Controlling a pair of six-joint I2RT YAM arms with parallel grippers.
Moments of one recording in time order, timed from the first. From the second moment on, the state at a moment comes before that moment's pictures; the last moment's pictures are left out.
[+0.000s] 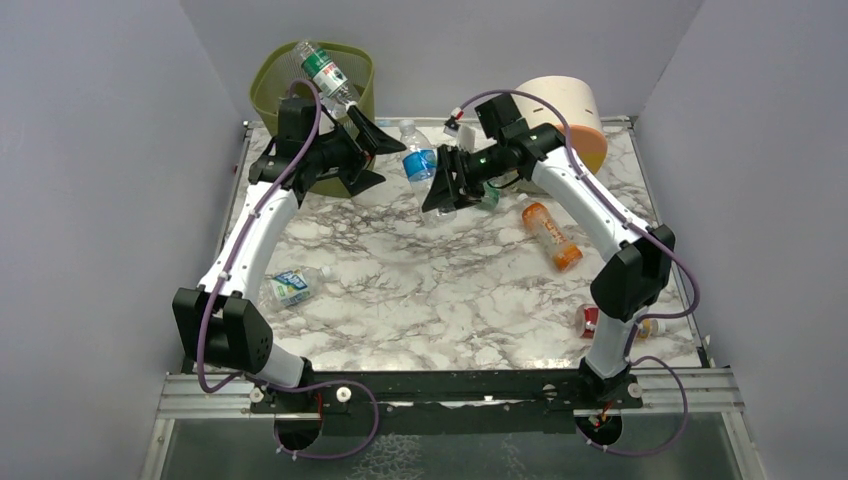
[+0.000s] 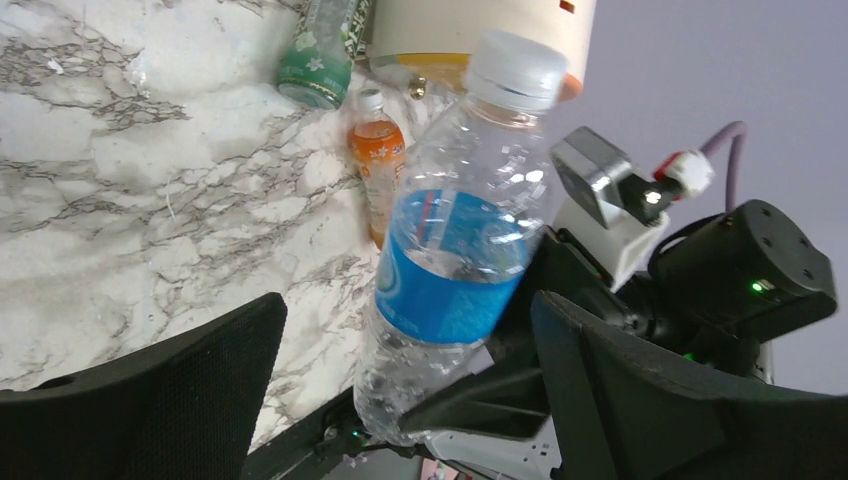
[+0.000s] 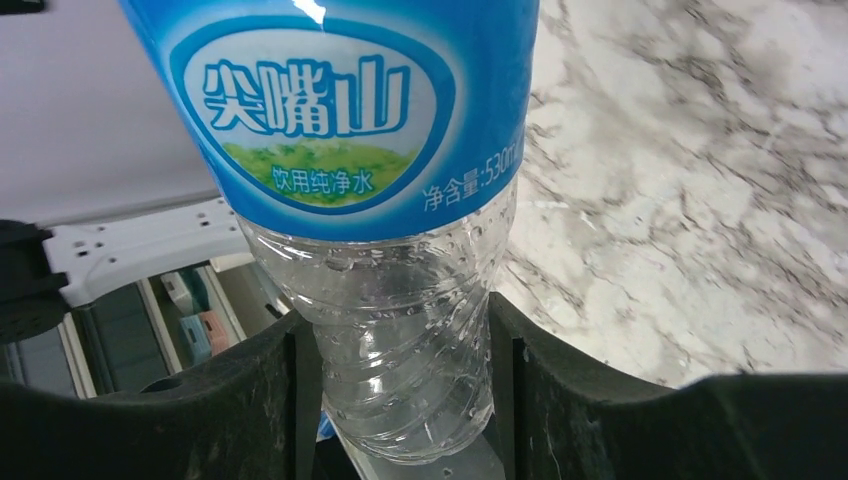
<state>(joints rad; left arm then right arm) -0.18 1.48 1.45 -0.54 0.60 -1.01 0.53 1.85 1.85 -0.93 -0.73 0.41</state>
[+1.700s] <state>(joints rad) -0.22 1.48 1.50 -0.53 0.53 -0.98 0.61 2.01 2.26 -1.10 -0.82 0.49</state>
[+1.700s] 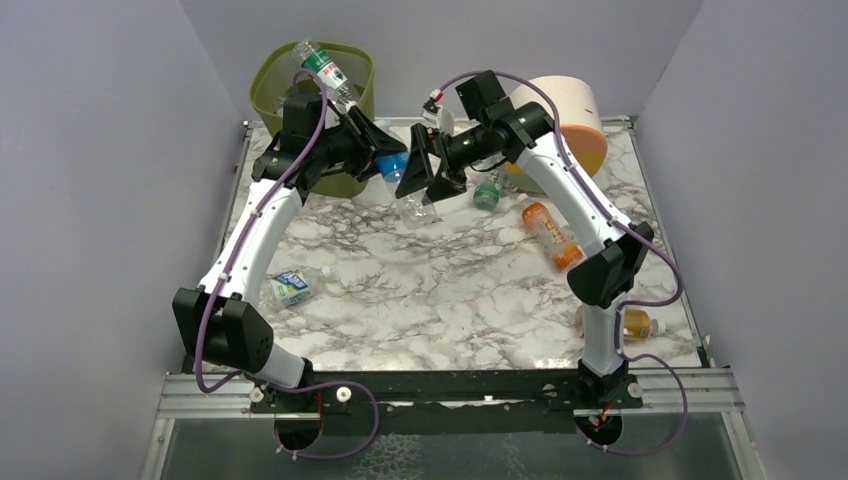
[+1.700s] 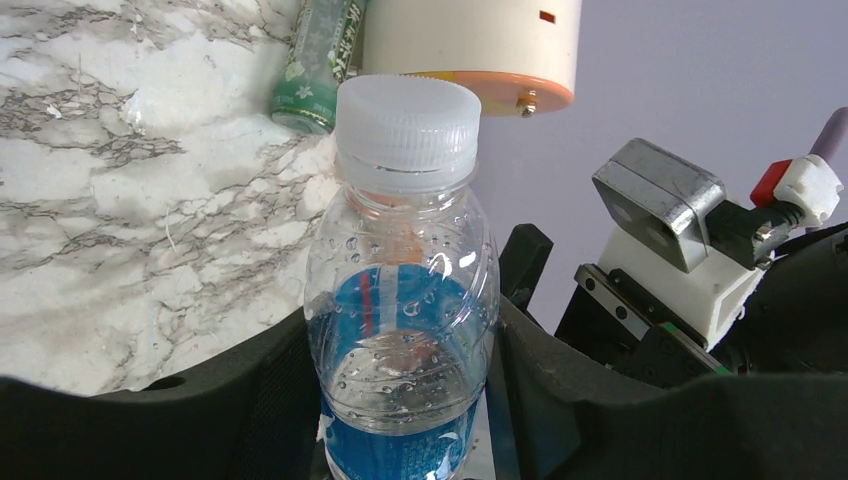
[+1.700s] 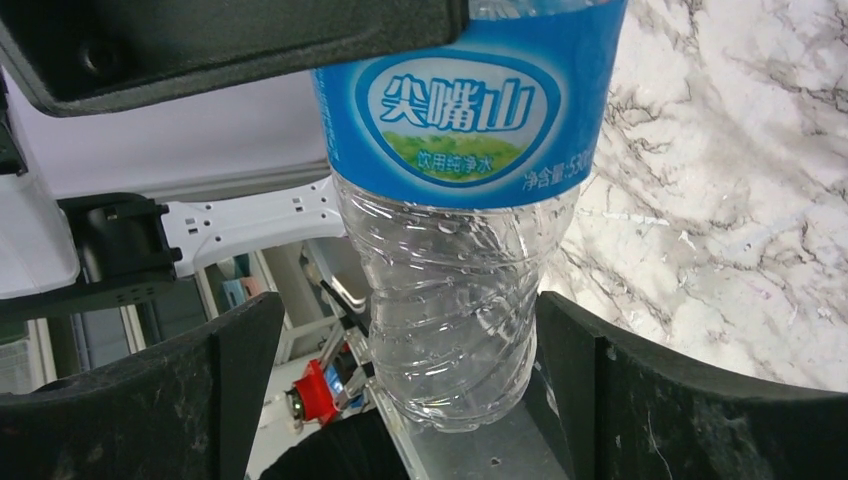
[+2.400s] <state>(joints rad) -0.22 1.34 1.31 -0.55 0.52 -0.97 0.61 1.70 1.94 -1.06 -0.64 0.52</state>
